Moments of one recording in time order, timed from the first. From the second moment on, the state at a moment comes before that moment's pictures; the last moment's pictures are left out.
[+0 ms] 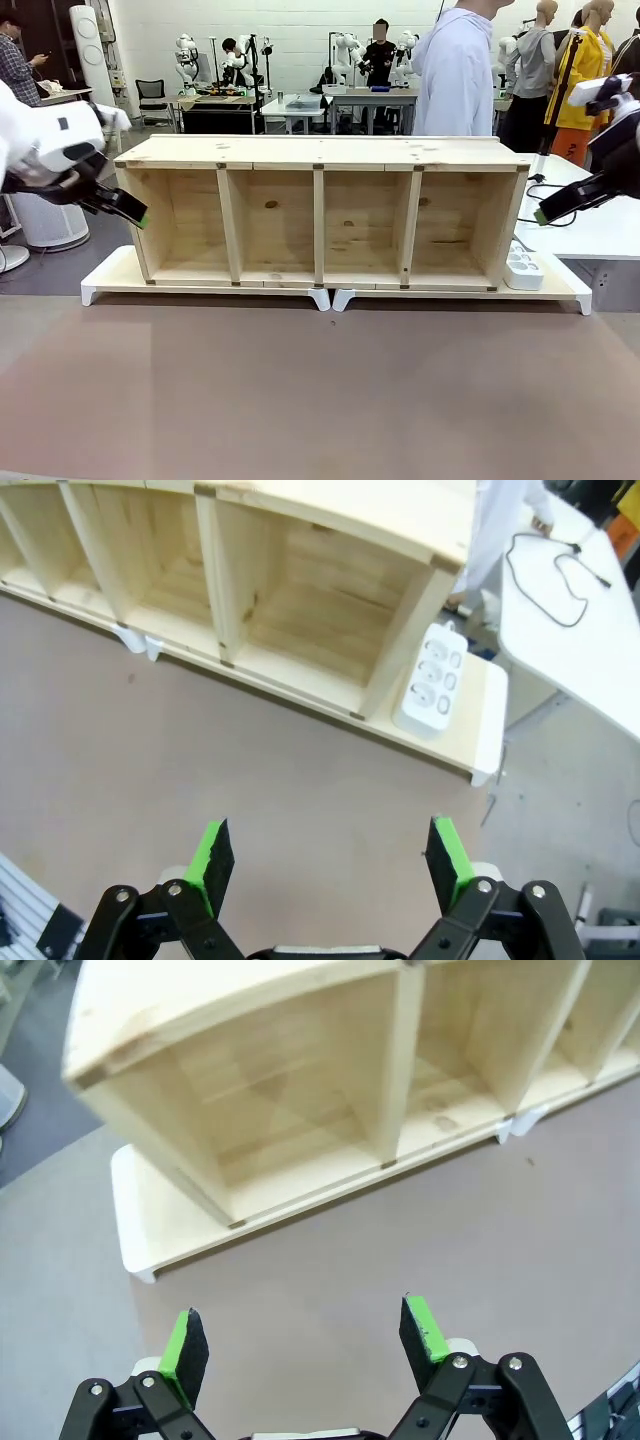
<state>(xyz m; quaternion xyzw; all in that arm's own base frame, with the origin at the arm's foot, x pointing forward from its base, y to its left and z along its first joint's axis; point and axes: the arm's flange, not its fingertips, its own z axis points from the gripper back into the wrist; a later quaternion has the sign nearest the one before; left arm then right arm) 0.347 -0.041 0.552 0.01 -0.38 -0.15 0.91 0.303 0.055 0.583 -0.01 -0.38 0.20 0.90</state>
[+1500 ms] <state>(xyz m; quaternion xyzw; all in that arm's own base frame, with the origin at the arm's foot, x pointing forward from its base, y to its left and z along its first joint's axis) 0.296 -0.017 0.592 0.02 -0.38 -0.12 0.92 0.250 0.051 0.608 0.00 -0.38 0.18 0.91</state>
